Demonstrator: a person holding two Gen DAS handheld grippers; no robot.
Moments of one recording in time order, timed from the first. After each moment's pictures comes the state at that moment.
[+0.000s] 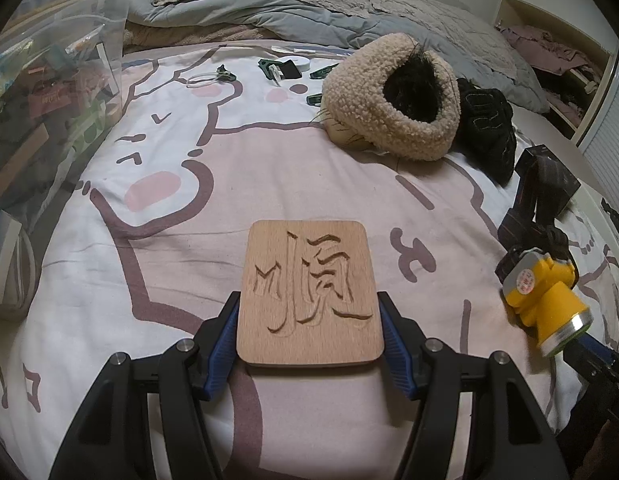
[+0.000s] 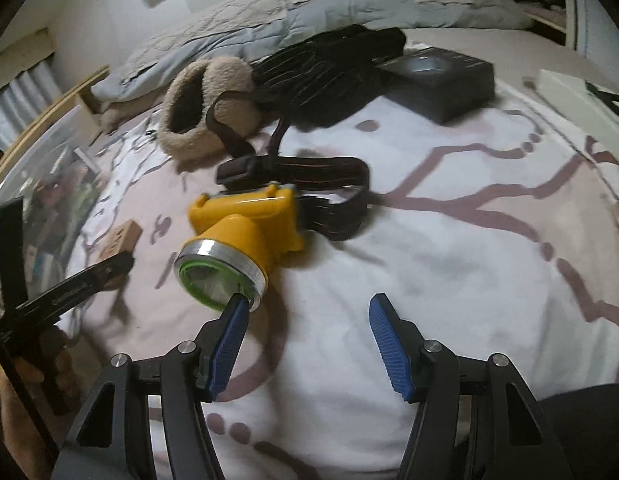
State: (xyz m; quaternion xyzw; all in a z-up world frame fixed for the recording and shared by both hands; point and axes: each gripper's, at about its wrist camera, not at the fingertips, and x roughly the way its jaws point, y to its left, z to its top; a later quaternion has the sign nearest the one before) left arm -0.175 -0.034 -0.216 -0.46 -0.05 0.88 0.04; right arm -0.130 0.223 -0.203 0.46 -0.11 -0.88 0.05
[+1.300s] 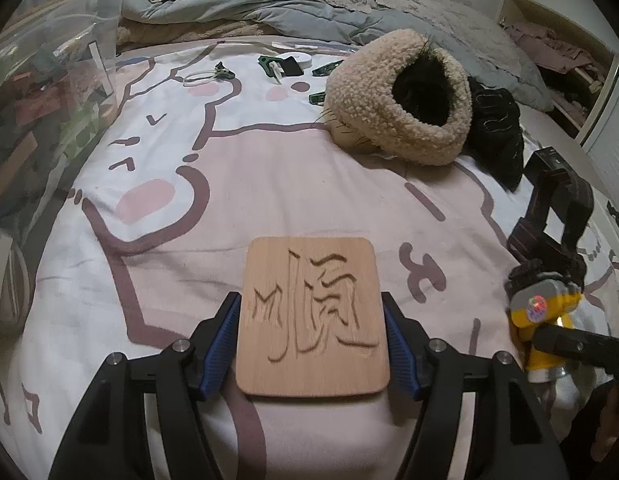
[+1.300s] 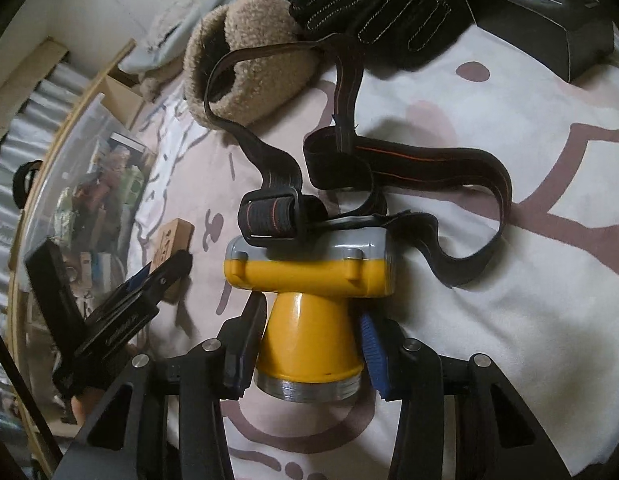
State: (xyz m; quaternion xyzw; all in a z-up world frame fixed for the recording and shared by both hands) left arm -0.191 -0.031 -0.220 -0.47 -0.04 0.88 0.03; right arm -0.204 0.218 -0.219 0.56 -0.21 -0.78 0.20
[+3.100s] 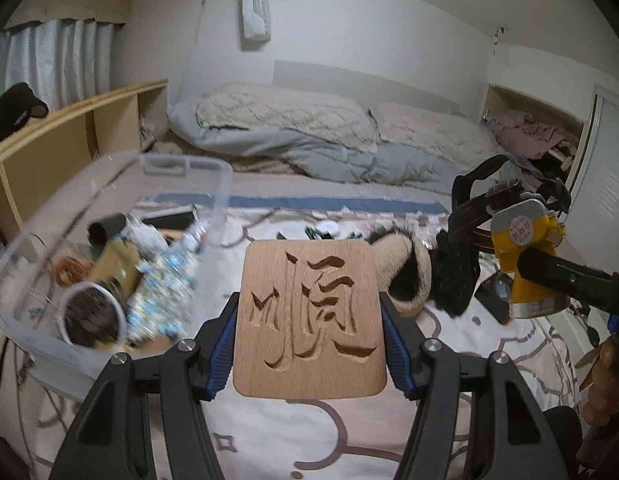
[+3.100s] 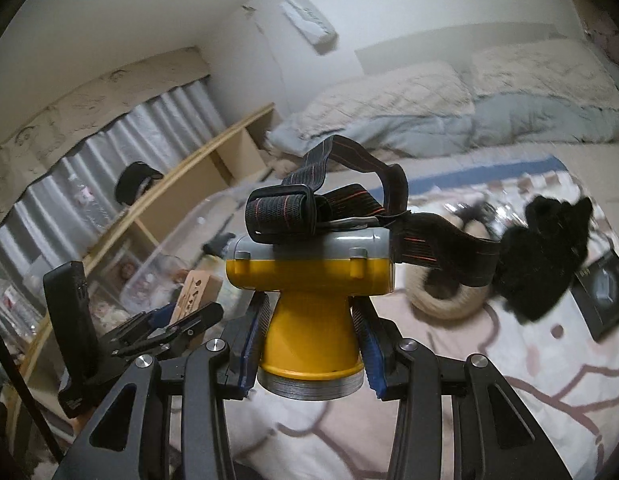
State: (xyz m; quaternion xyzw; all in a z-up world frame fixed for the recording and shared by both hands) left arm -0.125 -0.133 0.002 -0.31 -0.05 0.95 0.02; right arm -0.181 0.112 0.010 0.34 -0.13 -0.88 0.31
